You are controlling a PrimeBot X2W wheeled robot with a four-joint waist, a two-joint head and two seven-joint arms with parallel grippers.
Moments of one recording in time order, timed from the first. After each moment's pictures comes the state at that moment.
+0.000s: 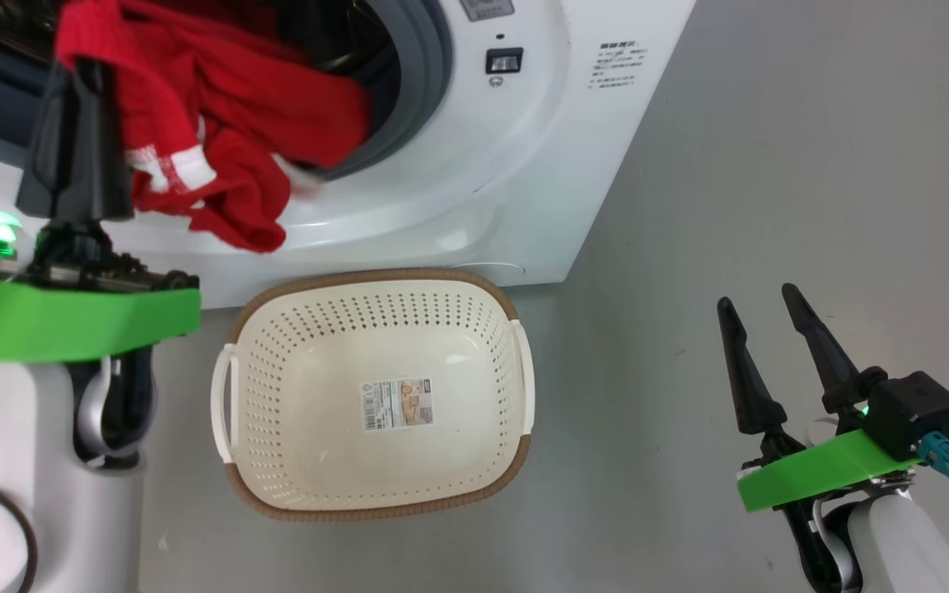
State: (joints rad) left arm -0.65 0.13 0.00 0.13 -0.39 -0.13 -0.26; right arm -0.18 -0.05 0.03 0.20 0.27 0.13 -0.26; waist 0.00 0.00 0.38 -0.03
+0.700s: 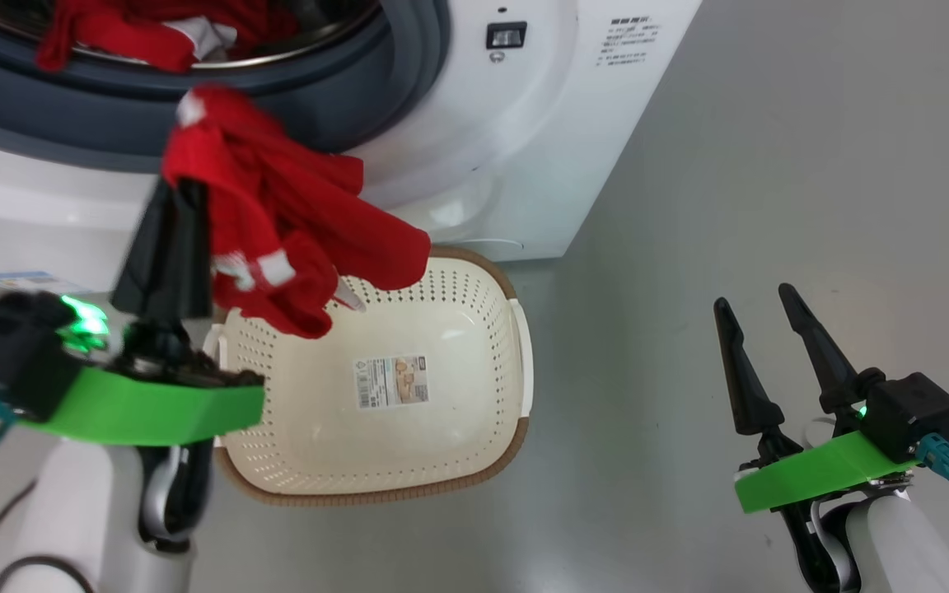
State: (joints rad) left arm -0.48 0.12 -0.07 0.05 -0.39 -0.13 -0.26; right arm -0.18 -0.05 0.03 0.19 0.27 0.13 -0.26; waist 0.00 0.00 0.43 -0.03
